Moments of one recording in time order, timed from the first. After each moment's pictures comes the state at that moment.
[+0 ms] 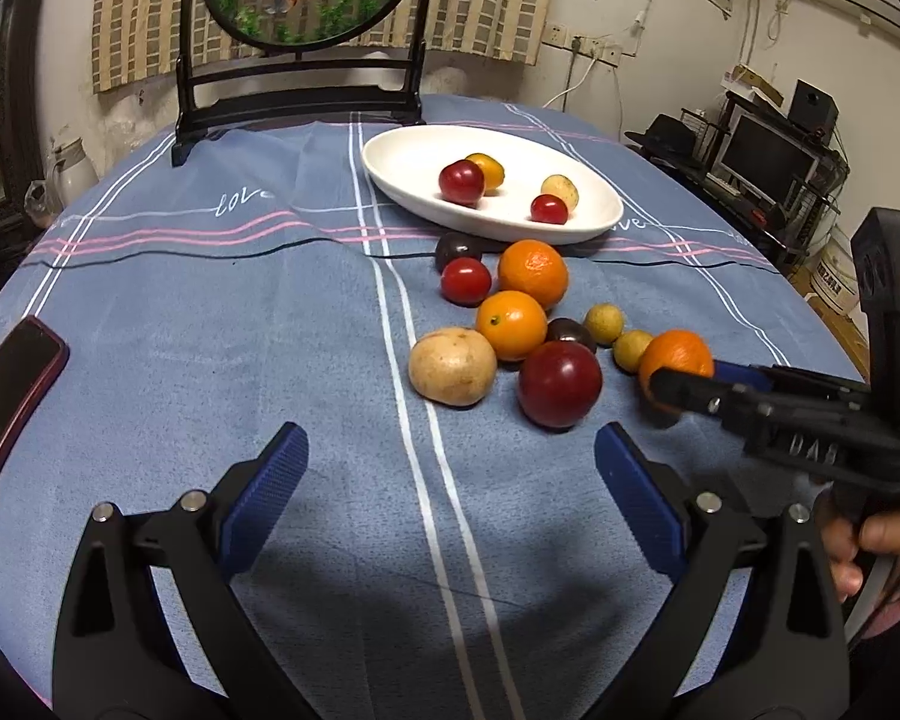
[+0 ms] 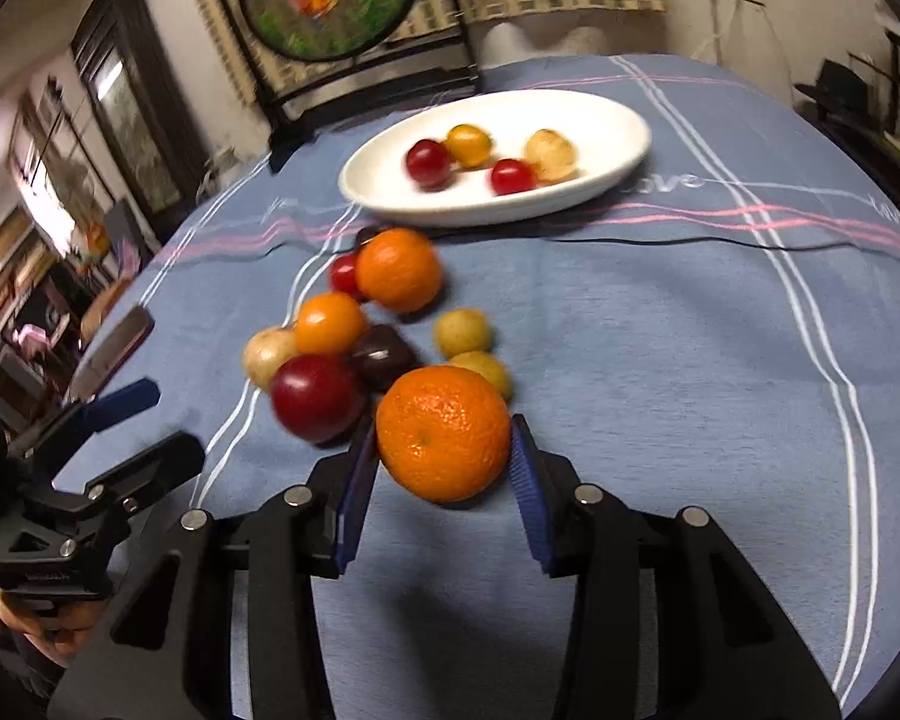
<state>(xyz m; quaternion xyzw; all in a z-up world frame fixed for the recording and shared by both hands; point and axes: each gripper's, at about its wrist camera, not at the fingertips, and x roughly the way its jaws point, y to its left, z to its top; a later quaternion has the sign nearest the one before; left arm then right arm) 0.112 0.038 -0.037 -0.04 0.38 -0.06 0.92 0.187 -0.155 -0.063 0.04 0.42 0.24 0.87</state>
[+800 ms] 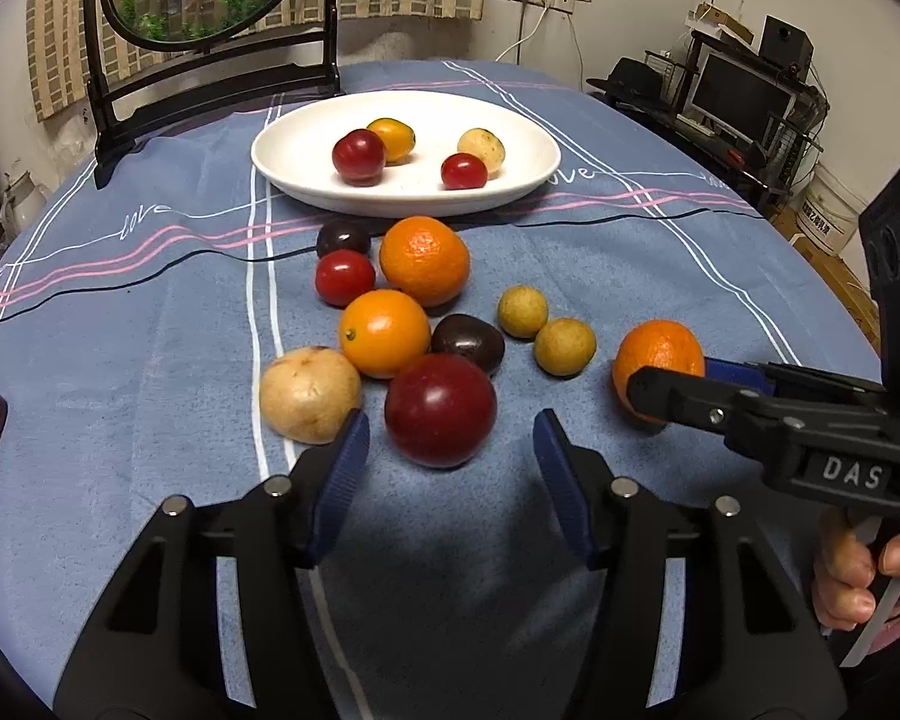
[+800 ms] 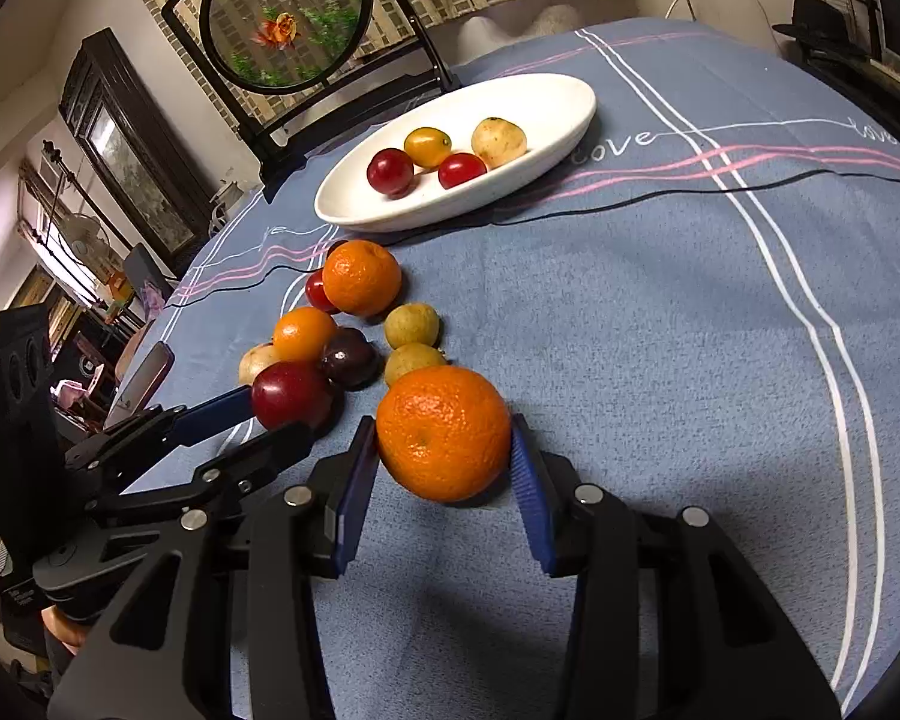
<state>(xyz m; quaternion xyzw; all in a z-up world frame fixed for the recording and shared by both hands) 0.154 -0.021 -0.048 0.00 0.42 -0.09 0.90 0.192 -0.190 -0.071 0.12 0.43 0.26 0.86</state>
